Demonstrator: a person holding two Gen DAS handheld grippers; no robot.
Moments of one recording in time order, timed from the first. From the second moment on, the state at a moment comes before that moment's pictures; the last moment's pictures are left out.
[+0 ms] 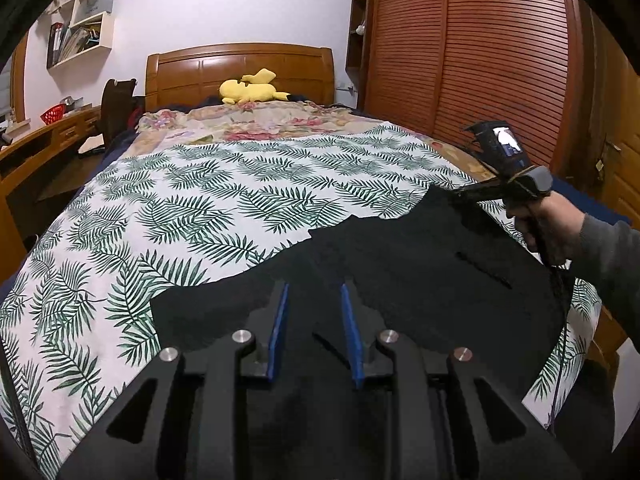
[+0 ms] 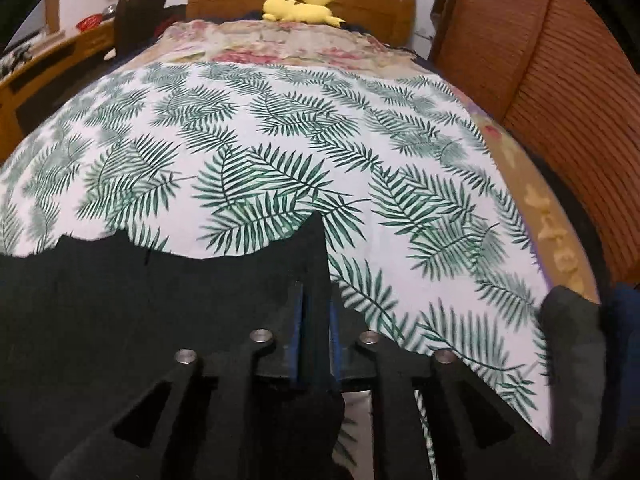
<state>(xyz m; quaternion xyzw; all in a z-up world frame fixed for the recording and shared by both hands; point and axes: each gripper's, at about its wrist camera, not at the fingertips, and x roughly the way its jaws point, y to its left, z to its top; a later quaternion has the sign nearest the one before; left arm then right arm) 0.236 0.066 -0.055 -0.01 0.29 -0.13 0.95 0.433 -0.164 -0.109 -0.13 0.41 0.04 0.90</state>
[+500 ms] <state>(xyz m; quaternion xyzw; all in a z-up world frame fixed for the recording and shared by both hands) 0.182 0.026 -0.063 0.00 0.30 -0.15 0.94 0.254 -0.149 -0.105 -0.15 0.39 0.19 0.89</state>
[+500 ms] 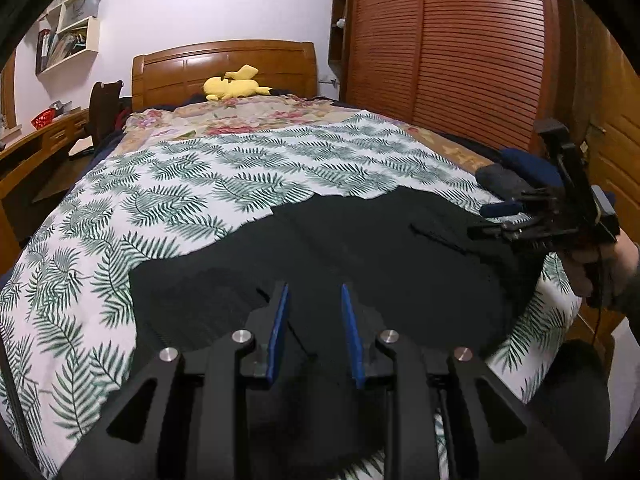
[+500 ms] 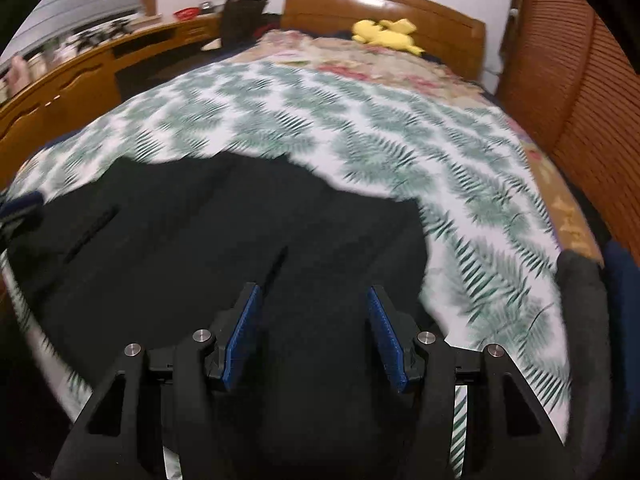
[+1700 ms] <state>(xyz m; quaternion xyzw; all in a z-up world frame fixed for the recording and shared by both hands) 0.154 0.054 -0.127 -0.01 0.37 -0.11 0.92 0.194 -0.070 -0.162 -0.18 0.40 0.24 0.87</state>
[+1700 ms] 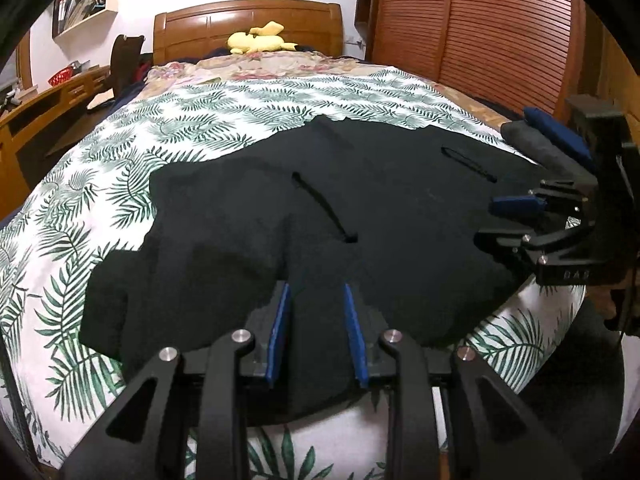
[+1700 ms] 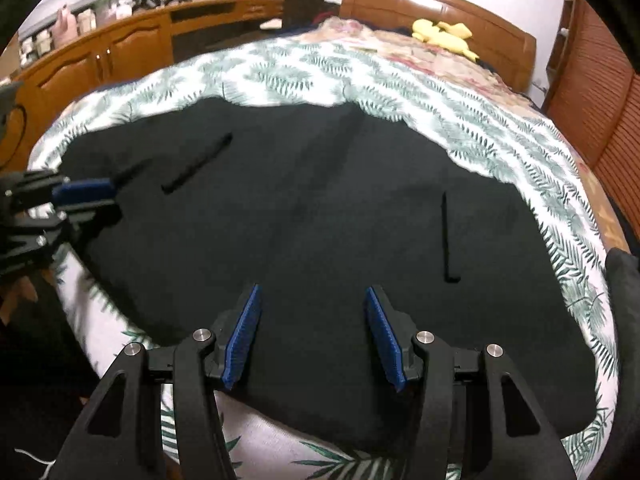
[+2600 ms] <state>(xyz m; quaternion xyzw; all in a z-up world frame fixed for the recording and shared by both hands) 0.151 0.046 -0.117 0.00 0.36 -0.11 0.93 0.201 -0.198 -0.156 -0.15 0.42 0.12 0.88</state>
